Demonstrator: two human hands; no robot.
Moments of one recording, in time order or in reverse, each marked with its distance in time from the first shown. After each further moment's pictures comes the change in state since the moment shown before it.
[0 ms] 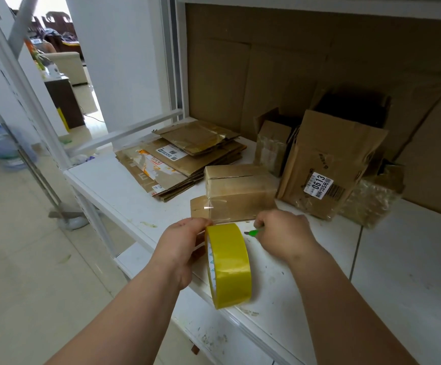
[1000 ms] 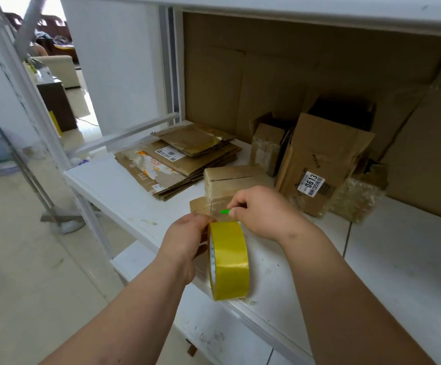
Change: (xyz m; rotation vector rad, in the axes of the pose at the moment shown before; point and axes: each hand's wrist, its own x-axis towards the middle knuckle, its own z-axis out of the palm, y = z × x) left_hand -0.014 -0.002 0.008 0.048 -0.016 0.141; right_hand -0.013 -0.040 -0.041 0.281 0.035 -0.198
